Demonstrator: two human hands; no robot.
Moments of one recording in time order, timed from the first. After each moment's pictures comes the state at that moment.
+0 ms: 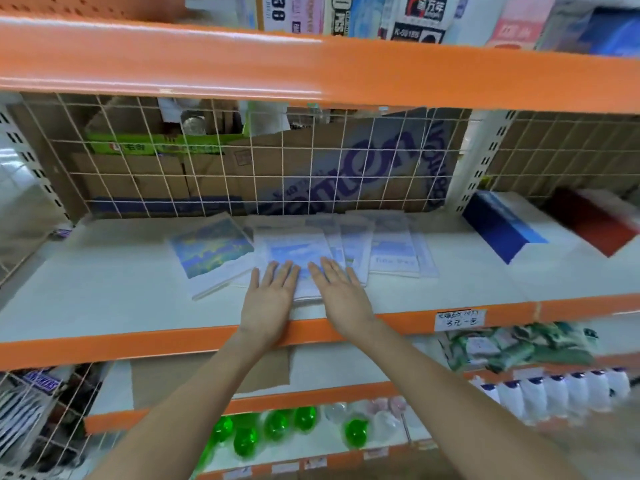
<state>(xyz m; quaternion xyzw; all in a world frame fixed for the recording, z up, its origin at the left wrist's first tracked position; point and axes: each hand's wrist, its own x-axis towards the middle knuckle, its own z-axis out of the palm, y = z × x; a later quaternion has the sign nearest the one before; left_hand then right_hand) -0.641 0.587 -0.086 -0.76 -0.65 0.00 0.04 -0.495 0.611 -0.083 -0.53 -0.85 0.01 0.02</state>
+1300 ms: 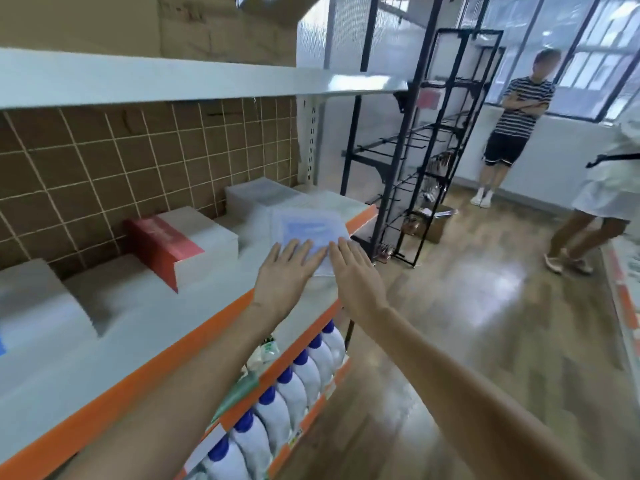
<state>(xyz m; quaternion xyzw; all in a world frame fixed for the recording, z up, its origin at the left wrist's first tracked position) 0.163 0.648 -0.029 -0.95 -0.22 -0.19 0.14 0.282 0.554 -0.034 -0.81 -0.56 -0.16 0.08</state>
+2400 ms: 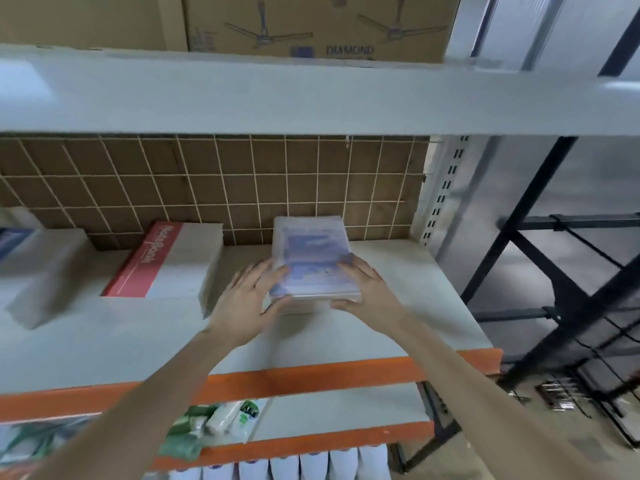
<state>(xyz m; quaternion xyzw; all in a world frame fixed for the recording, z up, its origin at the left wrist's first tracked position) 0.312 0.817 -0.070 -0.79 -0.59 -0.19 0.00 0.553 0.855 -0.058 -0.50 -0.81 0.21 0.20</state>
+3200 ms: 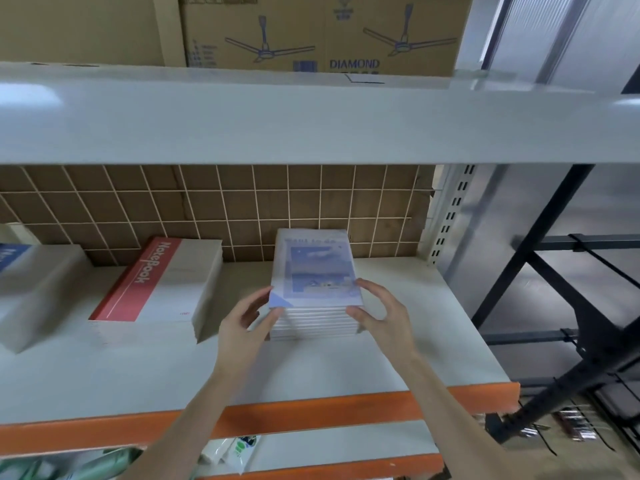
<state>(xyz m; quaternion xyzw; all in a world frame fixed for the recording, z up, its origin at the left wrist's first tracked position) 0.334 0.819 -0.095 -0.49 -0.57 -0.58 -0.33 0.561 0.866 -0.090 -0.48 -0.59 0.42 0.49</state>
